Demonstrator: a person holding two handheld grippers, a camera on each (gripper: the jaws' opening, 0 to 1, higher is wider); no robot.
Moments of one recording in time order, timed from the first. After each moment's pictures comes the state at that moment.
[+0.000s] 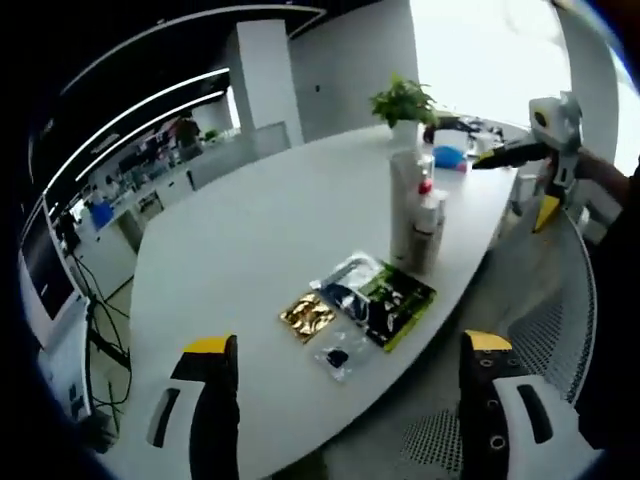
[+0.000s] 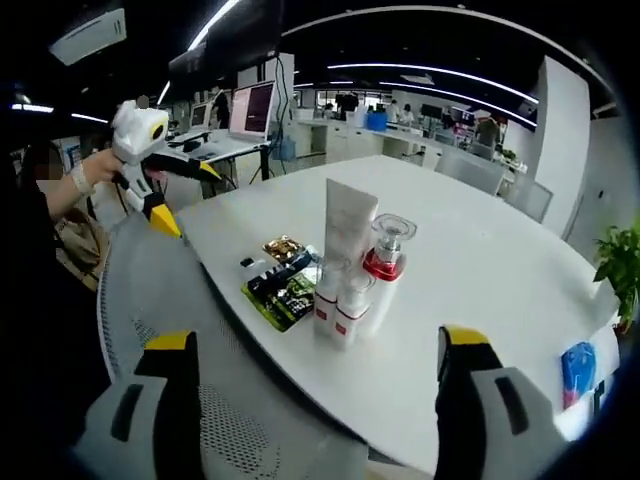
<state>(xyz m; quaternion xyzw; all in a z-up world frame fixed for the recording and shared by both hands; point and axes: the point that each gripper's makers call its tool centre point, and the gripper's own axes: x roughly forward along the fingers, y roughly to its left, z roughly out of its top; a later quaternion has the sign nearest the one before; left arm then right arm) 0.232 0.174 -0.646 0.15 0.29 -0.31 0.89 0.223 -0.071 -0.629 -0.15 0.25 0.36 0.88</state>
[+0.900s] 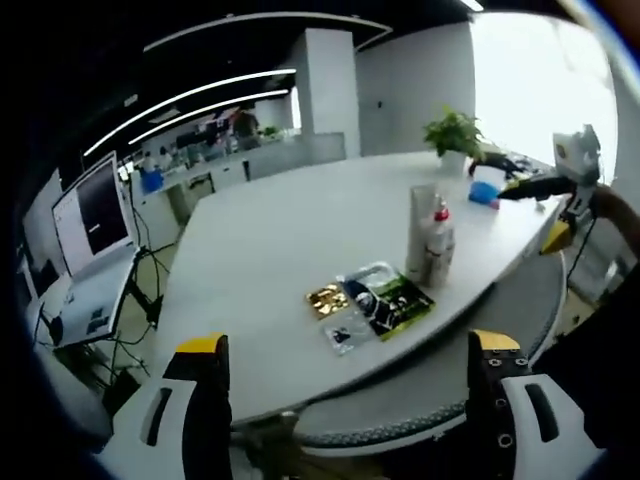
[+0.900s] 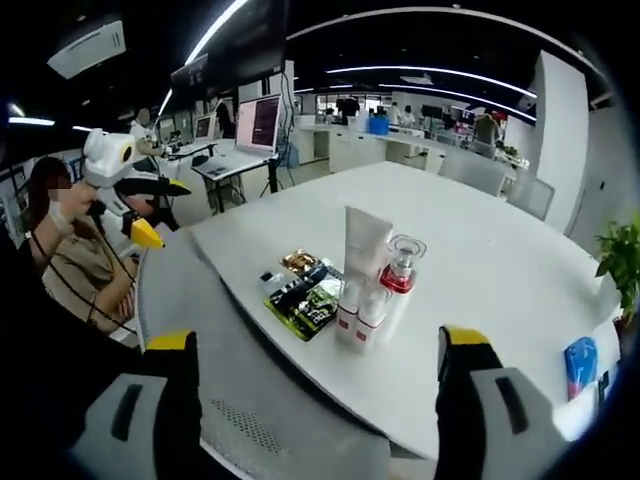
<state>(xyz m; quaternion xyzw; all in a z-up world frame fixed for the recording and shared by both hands) 0.194 0.220 -0.617 0.07 0.27 -0.20 0.94 0.205 -0.051 -0.610 -0.12 0.25 0.37 0.89</state>
